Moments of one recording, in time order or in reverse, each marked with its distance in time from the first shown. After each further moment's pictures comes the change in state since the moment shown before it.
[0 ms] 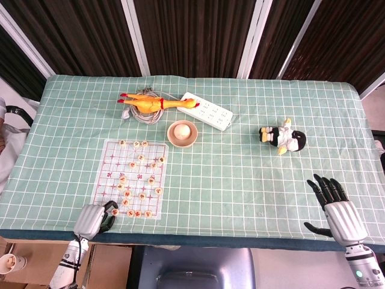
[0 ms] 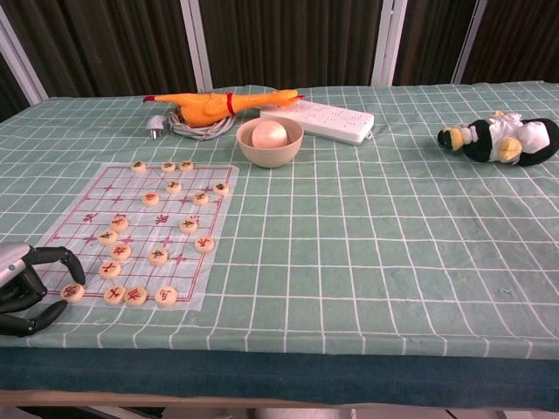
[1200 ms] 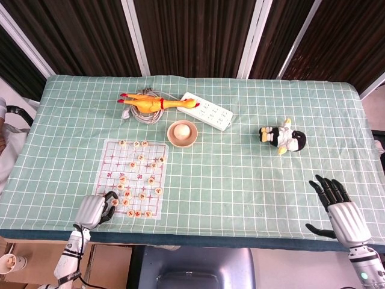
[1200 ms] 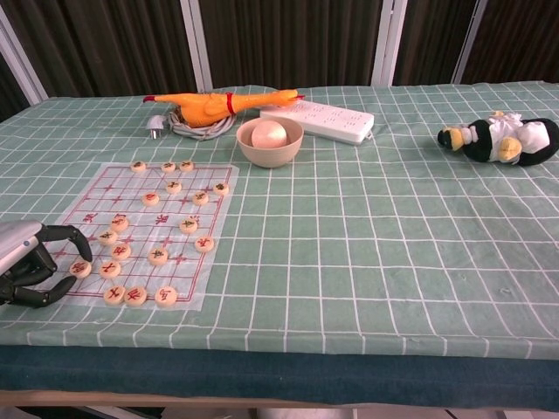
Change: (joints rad) left arm -0.054 -0.035 -0.051 0.067 -0.042 -0.022 0.006; right arm -0.002 0.030 -0.009 -0.001 -0.014 0.005 0.071
